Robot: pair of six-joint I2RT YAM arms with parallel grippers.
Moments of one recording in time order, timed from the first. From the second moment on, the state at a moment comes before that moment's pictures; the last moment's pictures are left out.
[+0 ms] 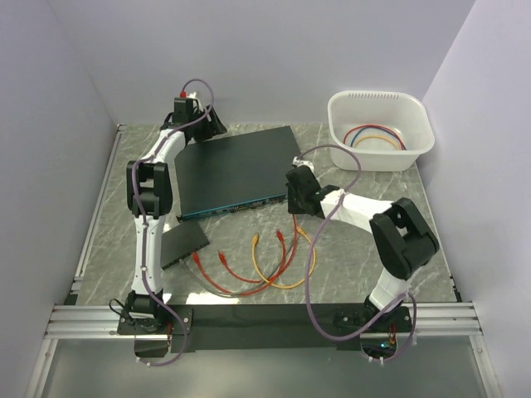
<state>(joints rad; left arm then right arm) -0.10 2.50 2.19 -0.26 0.31 -0.49 0.60 1.69 0.99 -0.20 0.21 0.47</state>
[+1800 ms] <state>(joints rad) -0.10 2.50 2.09 -0.13 0.47 -0.31 0.48 1.81 1.14 -0.27 0.00 0.48</state>
